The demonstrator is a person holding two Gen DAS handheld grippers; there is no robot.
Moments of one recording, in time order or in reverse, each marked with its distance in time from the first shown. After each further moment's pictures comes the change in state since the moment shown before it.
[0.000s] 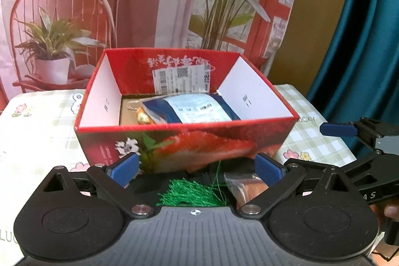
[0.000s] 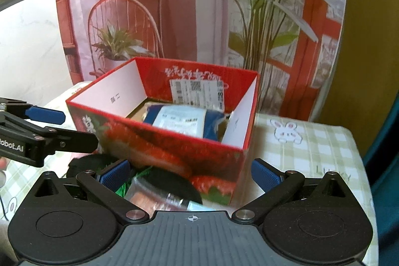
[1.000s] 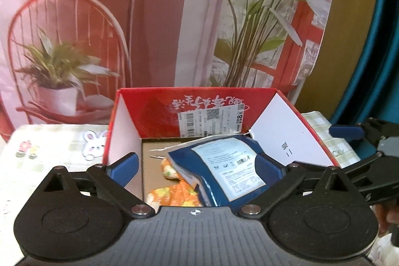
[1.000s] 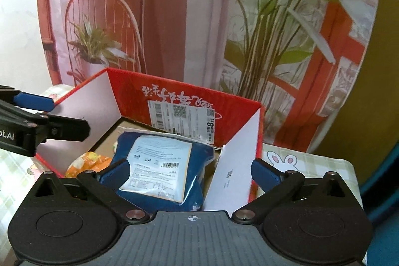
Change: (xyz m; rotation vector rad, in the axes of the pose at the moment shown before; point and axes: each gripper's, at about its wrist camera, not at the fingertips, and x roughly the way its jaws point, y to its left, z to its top) left arm 0.048 0.037 0.071 0.013 -0.050 0.078; right arm 0.087 -0.008 0.077 -0.042 0.029 -0.075
